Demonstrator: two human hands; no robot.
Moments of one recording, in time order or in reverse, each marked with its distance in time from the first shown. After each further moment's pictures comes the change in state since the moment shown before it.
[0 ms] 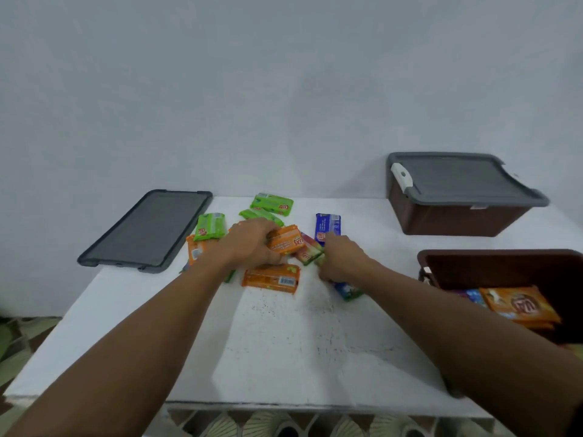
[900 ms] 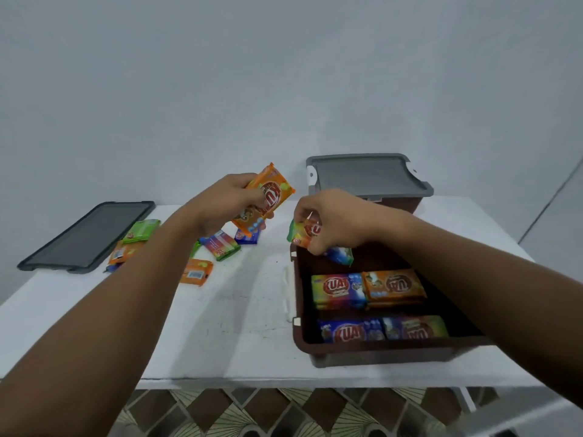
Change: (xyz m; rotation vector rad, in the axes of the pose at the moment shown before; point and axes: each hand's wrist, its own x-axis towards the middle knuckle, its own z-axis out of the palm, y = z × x) left_hand -0.004 0.234 -0.029 -0.711 0.083 -0.076; right_hand -0.114 0.186 -0.151 0.024 0.089 -0.572
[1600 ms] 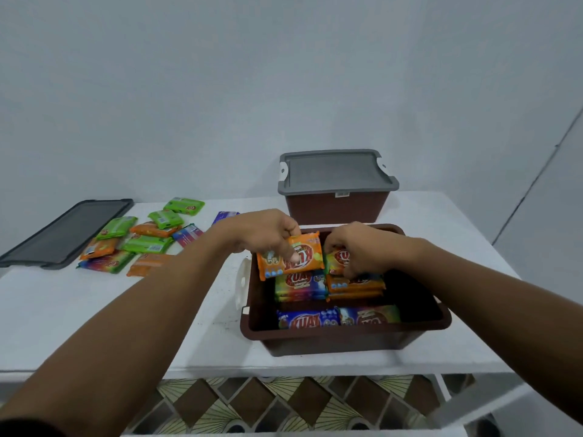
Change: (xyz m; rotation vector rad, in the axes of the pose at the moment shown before) left_hand 0.017 0.023 0.114 0.324 -0.468 -0.058; right_hand -0.069 0.109 0.033 -0.074 -0.173 0.067
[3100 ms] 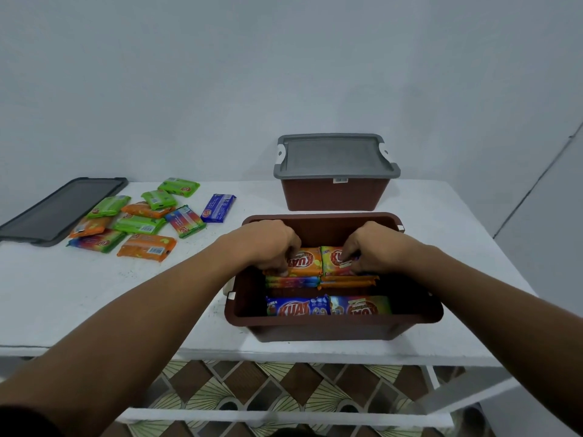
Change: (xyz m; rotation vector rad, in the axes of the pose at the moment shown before) left_hand 0.033 -0.009 0.049 0.786 0.001 -0.061; right_hand -0.003 0.043 0.029 -0.033 -0.045 0.028
